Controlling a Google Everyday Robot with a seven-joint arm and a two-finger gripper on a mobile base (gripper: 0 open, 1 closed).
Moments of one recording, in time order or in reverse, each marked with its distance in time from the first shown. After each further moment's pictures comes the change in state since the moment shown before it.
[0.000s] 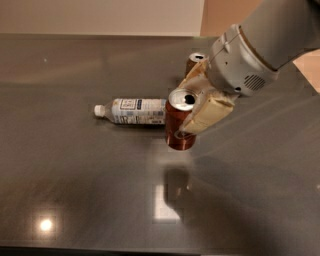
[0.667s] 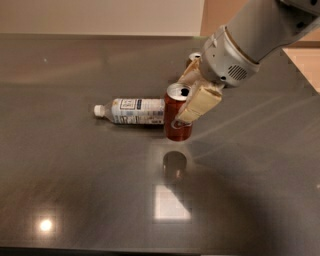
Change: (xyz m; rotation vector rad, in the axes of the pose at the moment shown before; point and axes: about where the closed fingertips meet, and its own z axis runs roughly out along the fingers) arm 0.018 -0.041 0.023 -0.024 0.006 0.092
